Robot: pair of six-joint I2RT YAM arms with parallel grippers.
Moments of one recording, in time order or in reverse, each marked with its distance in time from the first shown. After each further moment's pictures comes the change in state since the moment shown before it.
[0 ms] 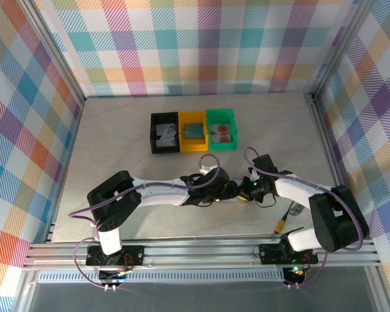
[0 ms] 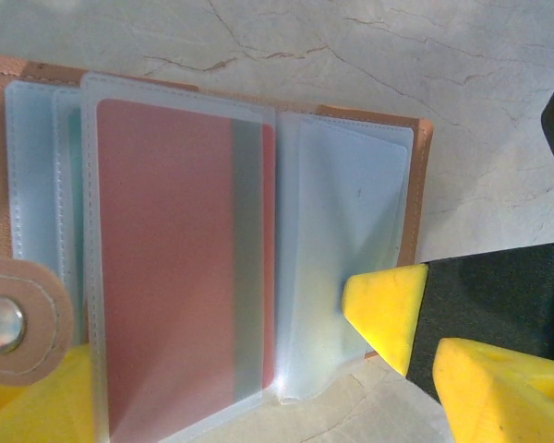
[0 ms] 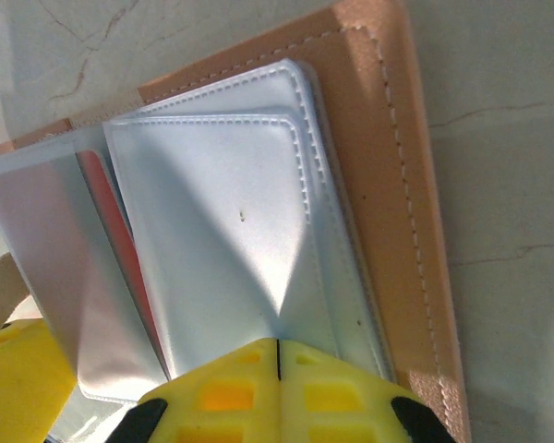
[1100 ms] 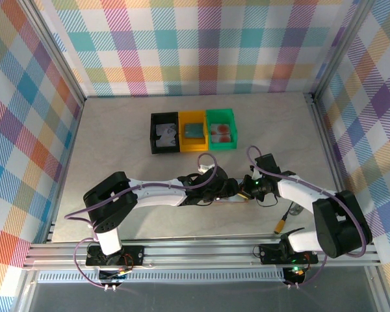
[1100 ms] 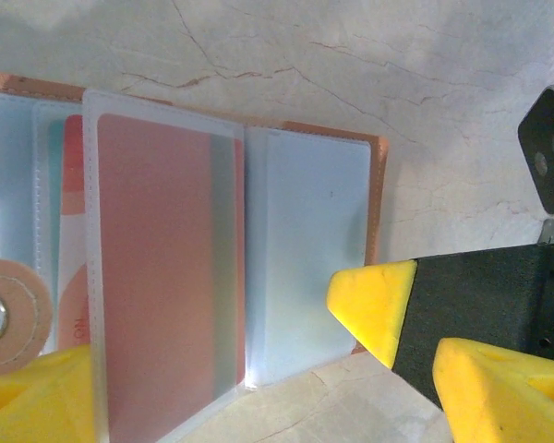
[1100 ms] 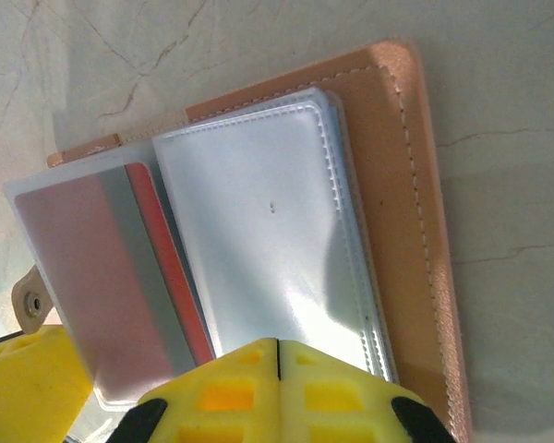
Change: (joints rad) left arm 0.000 -0.033 -0.027 0.061 0.010 -0.041; right arm -0.015 -0.051 -0.005 0.003 -0.007 0.003
